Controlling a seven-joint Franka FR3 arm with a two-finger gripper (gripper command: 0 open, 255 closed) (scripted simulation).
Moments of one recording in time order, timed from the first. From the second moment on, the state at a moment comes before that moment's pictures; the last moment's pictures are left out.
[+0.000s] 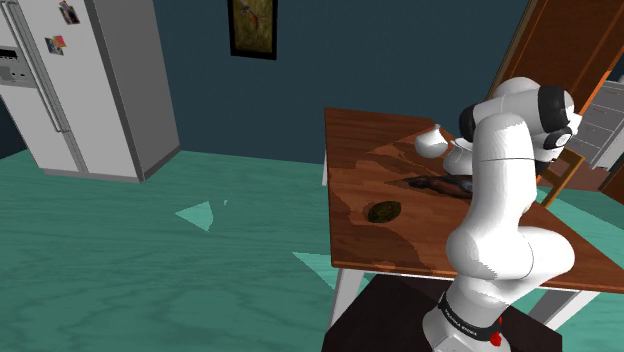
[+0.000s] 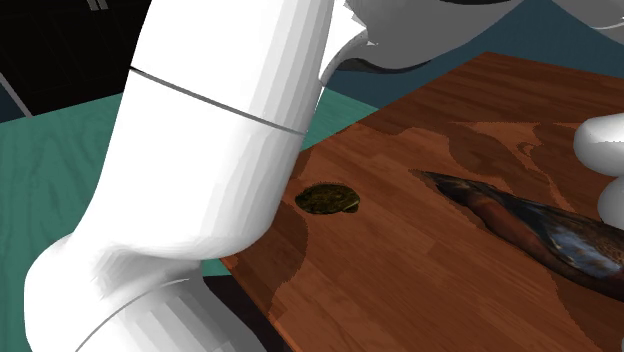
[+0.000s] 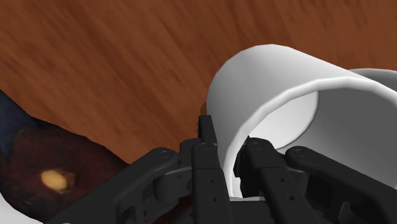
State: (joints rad) arm -0.73 0.64 -1.06 -1.70 0.62 1.96 -2.06
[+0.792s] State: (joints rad) arm -0.73 0.64 -1.05 -1.71 0.62 1.97 -2.06
